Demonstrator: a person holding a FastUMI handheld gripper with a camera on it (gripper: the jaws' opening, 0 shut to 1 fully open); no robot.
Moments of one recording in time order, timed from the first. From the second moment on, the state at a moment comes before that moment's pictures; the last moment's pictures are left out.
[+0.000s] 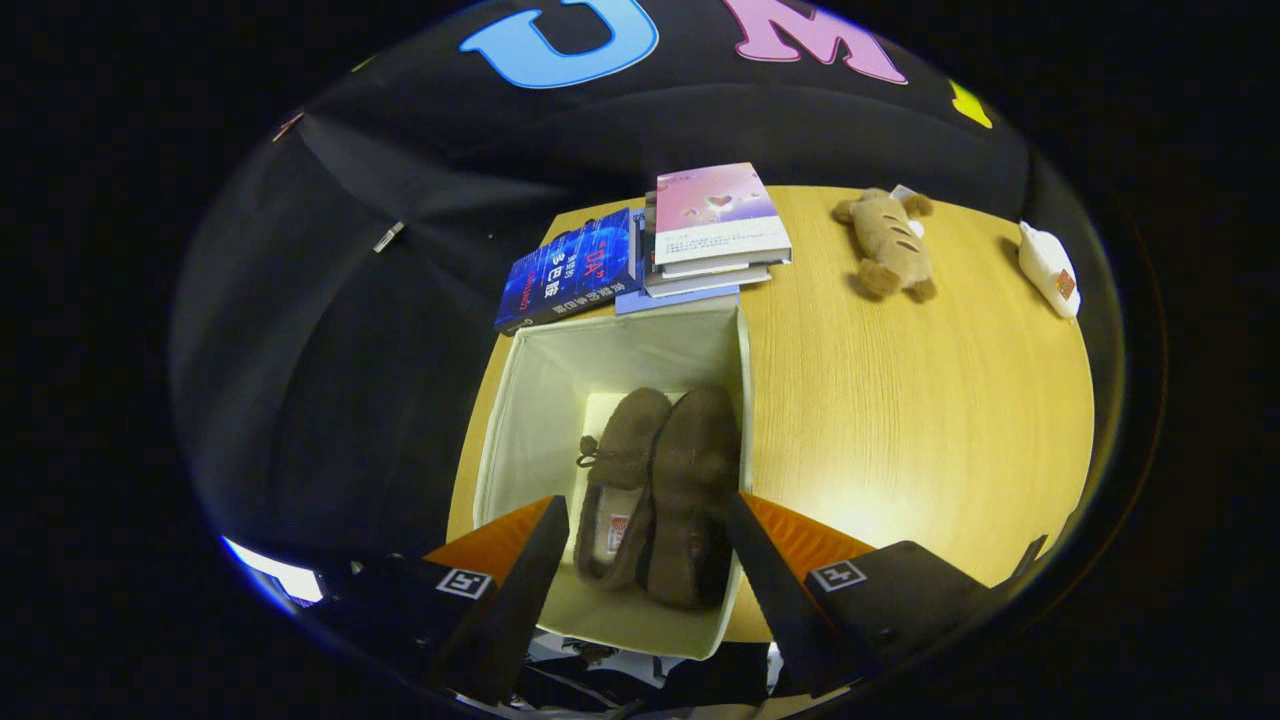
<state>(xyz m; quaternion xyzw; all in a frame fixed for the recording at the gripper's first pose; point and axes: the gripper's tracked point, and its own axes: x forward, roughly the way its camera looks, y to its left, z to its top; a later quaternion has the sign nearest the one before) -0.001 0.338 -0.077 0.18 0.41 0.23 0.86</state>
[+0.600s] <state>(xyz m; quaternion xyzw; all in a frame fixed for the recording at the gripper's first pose) -0.018 0.266 -0.048 0.16 0.30 0.24 0.91</state>
